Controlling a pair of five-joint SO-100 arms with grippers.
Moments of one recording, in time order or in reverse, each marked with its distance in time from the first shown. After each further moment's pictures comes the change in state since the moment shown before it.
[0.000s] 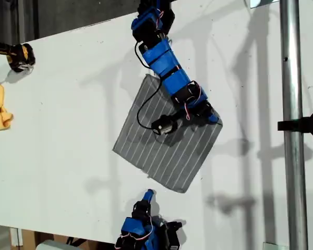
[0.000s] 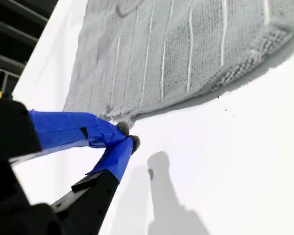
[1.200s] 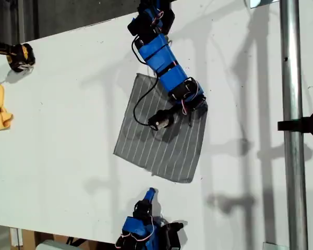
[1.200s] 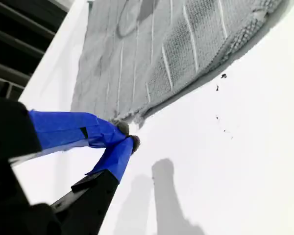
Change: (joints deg) arm 0 3.4 -0.4 -2.3 -2.8 -2.8; arm 1 0.0 6.9 6.4 3.2 0.1
